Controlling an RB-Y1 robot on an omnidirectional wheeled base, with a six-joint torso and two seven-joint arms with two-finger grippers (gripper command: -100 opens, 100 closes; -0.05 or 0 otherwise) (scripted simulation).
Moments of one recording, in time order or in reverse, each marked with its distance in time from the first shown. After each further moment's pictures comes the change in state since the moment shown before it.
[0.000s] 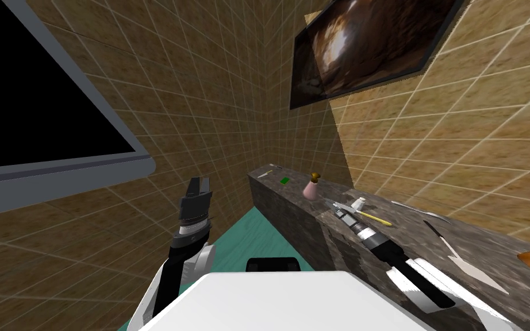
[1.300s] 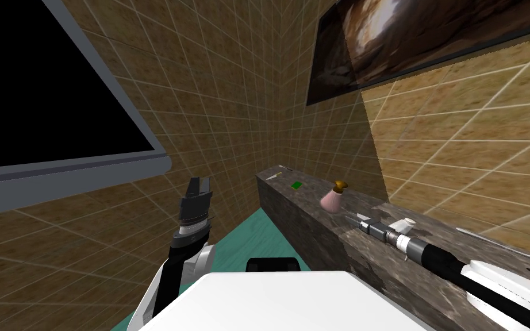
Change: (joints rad) left arm 0.000 0.000 0.000 0.000 0.000 0.000 0.000; right arm 0.000 -0.326 -0.001 0.349 0.213 -0.118 0.091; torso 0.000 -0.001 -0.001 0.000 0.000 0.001
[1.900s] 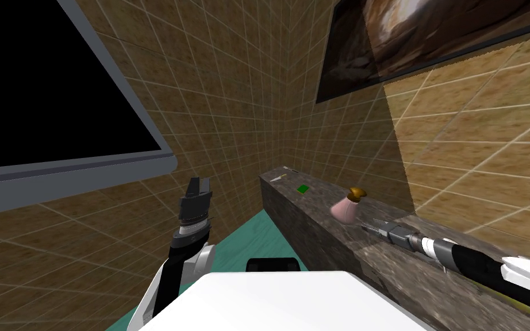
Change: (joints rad) left arm 0.000 0.000 0.000 0.000 0.000 0.000 0.000; right arm -0.026 -0.165 0.040 0.190 0.130 -0.096 0.029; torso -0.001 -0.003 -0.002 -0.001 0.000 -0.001
